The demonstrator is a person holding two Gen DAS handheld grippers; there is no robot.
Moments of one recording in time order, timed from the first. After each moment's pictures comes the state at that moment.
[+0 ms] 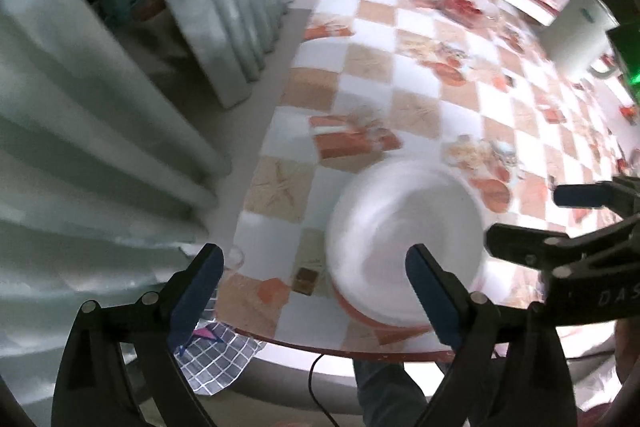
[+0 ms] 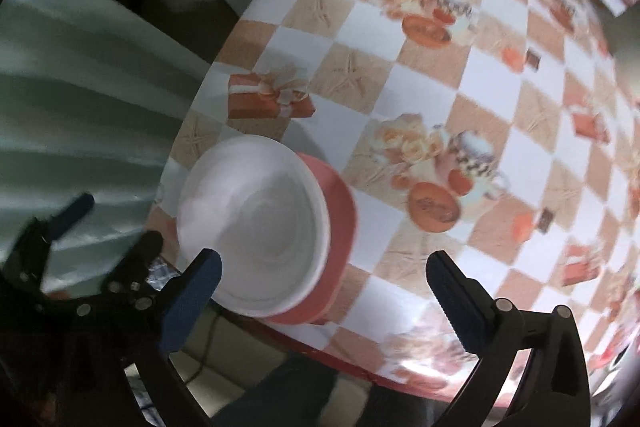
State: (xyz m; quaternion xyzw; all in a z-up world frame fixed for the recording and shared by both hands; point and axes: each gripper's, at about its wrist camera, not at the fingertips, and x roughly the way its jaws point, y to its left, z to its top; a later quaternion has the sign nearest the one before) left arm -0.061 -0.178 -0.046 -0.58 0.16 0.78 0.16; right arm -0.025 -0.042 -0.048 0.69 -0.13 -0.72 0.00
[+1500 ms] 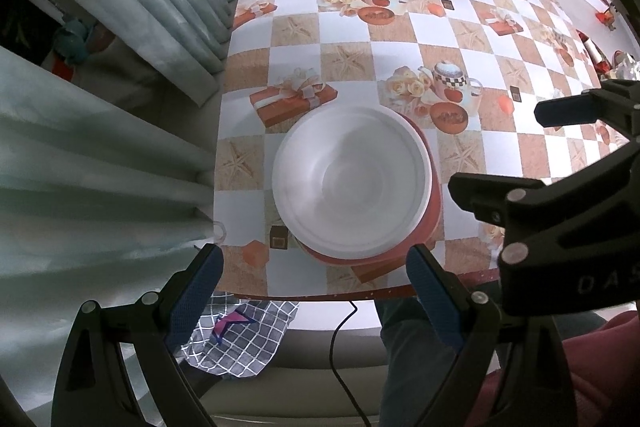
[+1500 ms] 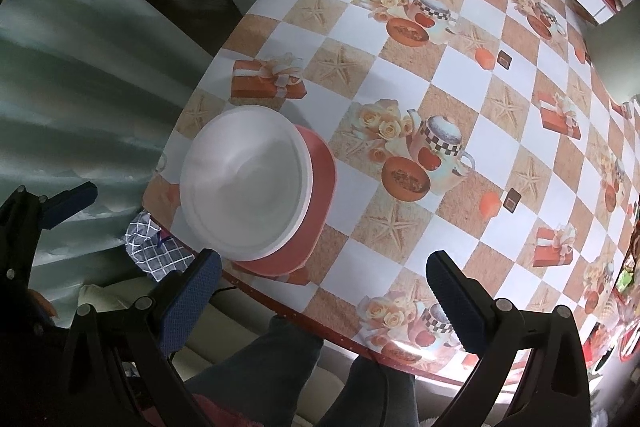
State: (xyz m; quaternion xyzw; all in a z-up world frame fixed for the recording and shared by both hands) left arm -0.025 -0.136 -0.033 -0.60 0.28 0.72 0.20; right arm -0.004 -0.042 -0.028 0.69 -0.11 -0.71 0.00
